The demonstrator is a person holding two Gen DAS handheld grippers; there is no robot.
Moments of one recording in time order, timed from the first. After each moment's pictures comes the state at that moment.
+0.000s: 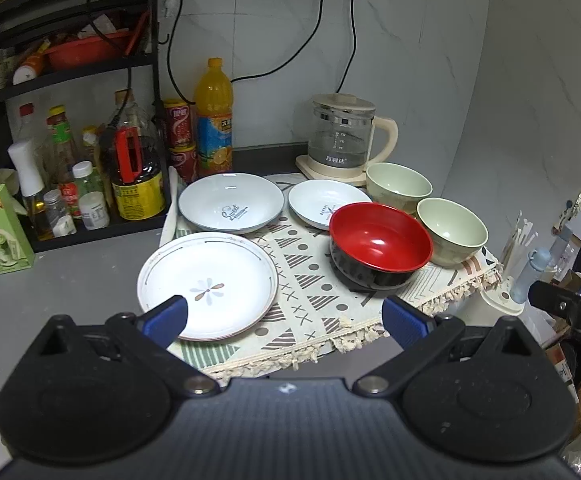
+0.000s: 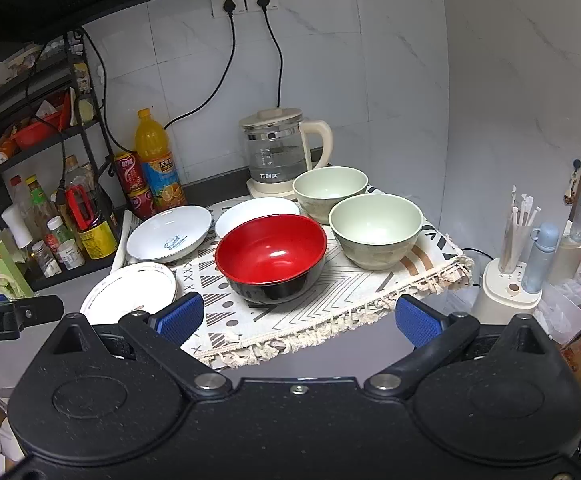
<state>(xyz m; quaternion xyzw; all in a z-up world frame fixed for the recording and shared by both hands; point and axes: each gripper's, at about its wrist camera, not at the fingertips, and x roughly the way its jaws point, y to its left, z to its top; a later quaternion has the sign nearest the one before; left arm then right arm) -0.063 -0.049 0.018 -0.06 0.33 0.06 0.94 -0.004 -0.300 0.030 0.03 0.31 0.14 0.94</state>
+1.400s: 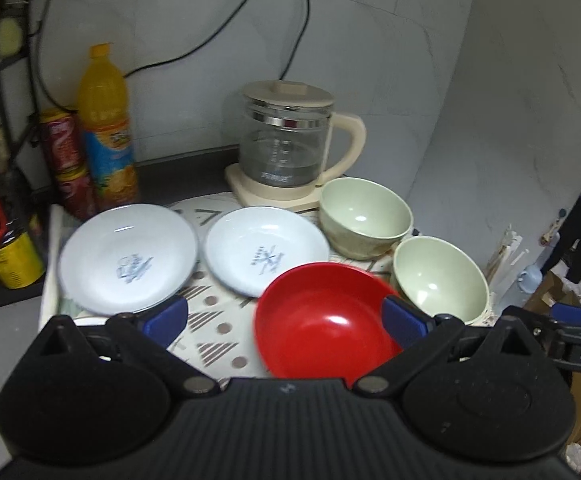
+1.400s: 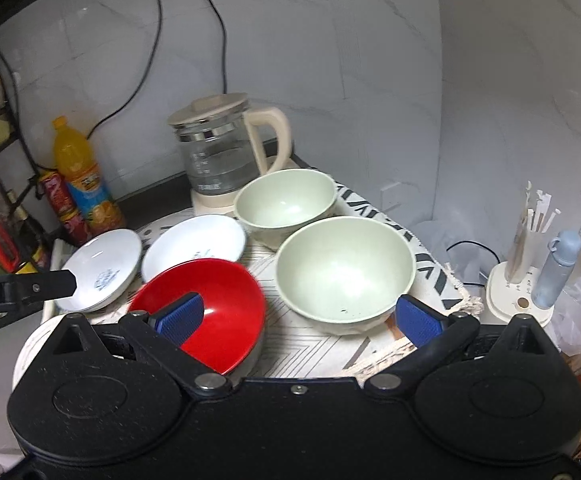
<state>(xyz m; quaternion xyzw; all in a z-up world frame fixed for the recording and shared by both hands) 0.153 -0.083 -0.005 -0.06 0.36 -0.01 0.93 0.176 -0.323 0.001 0.04 0.35 0.11 0.93</state>
